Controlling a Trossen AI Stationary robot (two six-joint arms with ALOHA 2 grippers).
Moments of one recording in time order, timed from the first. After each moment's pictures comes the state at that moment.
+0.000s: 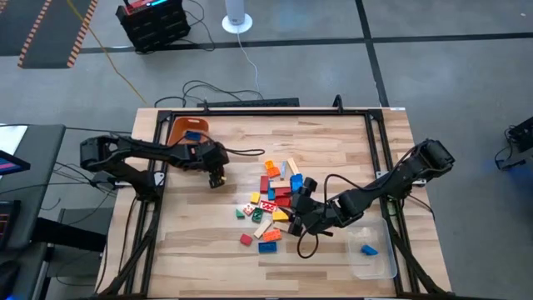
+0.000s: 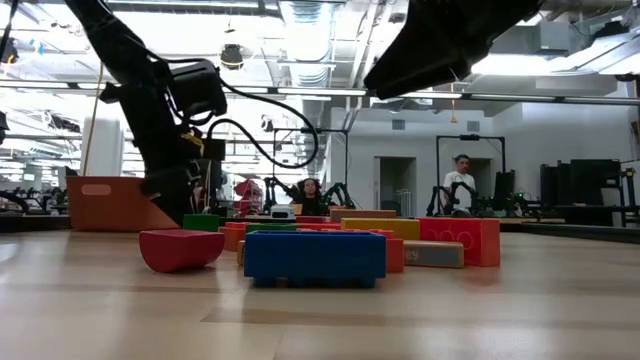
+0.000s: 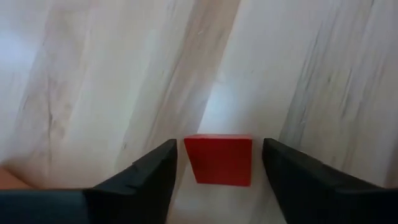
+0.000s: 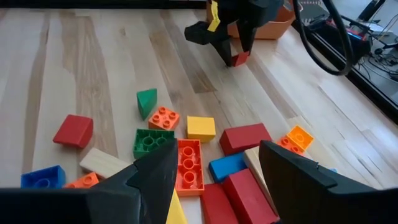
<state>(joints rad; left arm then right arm) 0.32 1.42 0.59 -0.24 -0.23 0.09 0.46 1.59 1.00 -0.12 0.75 0.38</state>
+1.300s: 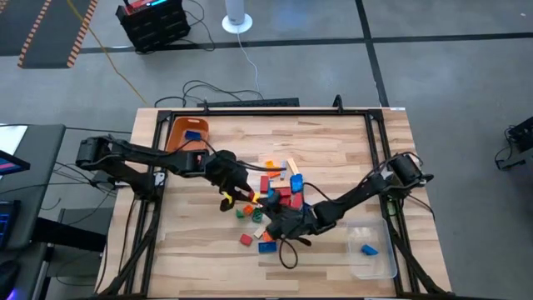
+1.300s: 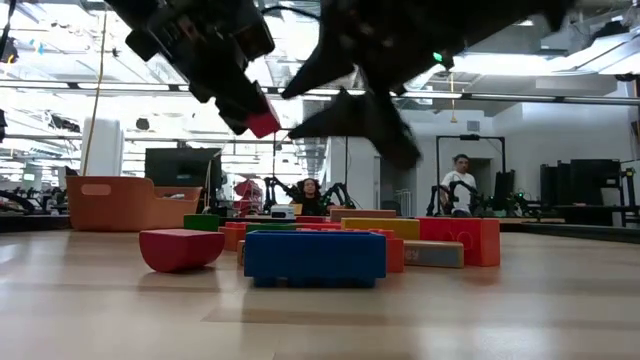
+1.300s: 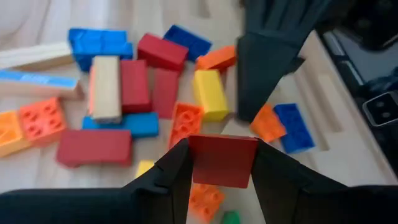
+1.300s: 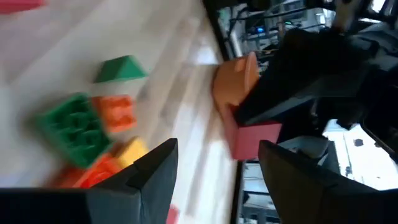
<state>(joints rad) 0.04 1.39 0.82 -0.07 0.29 -0.04 0.41 1.92 1.12 0.33 0.81 -0.94</state>
